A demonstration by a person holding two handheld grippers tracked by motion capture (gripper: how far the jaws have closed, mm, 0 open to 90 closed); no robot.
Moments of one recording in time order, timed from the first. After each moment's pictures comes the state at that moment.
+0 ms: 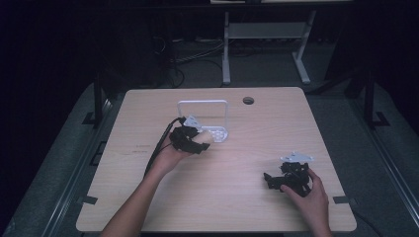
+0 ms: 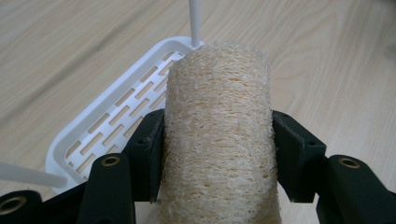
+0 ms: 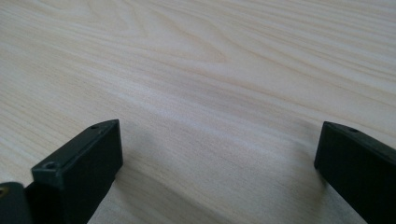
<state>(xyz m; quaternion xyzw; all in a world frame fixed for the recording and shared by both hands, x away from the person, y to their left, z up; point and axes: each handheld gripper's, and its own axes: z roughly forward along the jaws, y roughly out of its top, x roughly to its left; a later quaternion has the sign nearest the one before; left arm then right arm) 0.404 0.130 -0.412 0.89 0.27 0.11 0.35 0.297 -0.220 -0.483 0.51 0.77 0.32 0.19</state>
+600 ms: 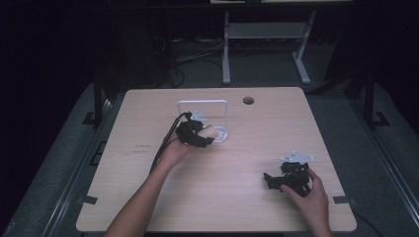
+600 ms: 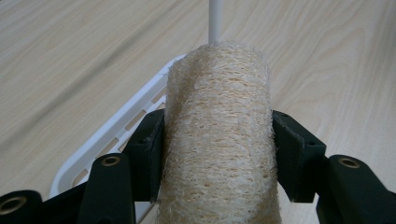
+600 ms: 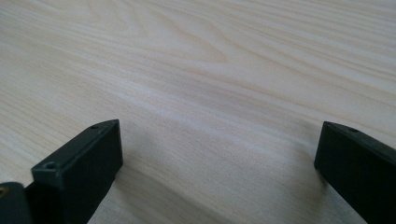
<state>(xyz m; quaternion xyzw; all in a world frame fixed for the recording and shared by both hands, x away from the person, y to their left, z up) 0.427 0.113 -0.417 0.89 0.28 0.12 0.34 0.297 -0.220 -0.483 0.51 0.77 0.32 0.19</state>
